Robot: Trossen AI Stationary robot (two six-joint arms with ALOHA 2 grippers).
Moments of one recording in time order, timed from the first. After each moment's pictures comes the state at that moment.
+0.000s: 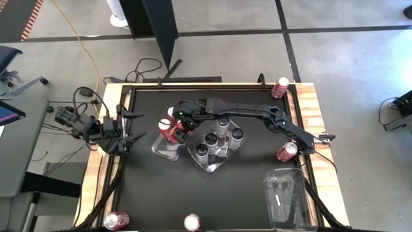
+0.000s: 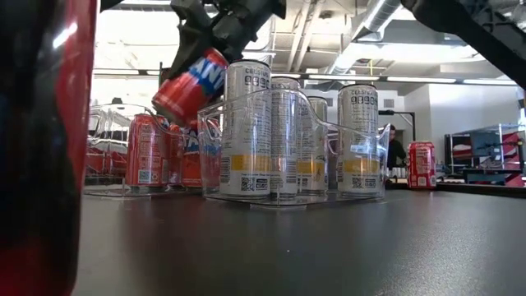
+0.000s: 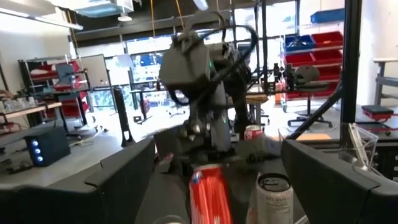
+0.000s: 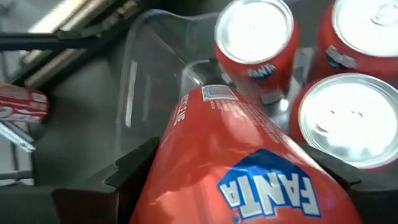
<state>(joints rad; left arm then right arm) -0.50 0.12 0.44 -0.09 -0.70 0.25 -0.10 2.32 2.34 -0.89 -0.15 0.46</state>
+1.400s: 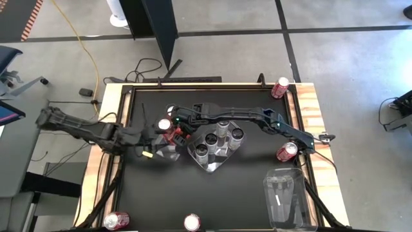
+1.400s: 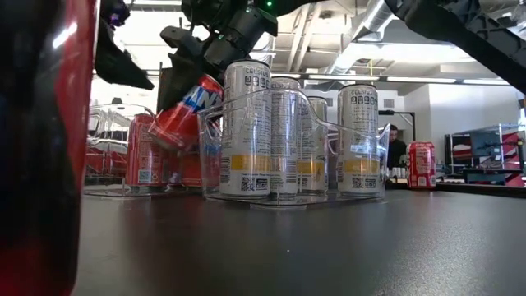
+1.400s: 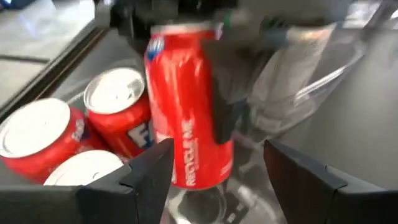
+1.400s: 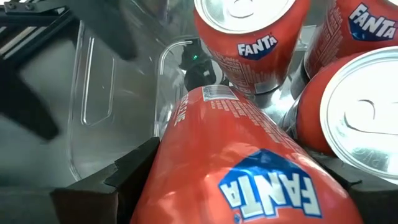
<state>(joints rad) -0.20 0.71 0.48 -0.27 -0.41 -0.16 -0.10 2.40 2.33 -0.89 -0.11 0.44</state>
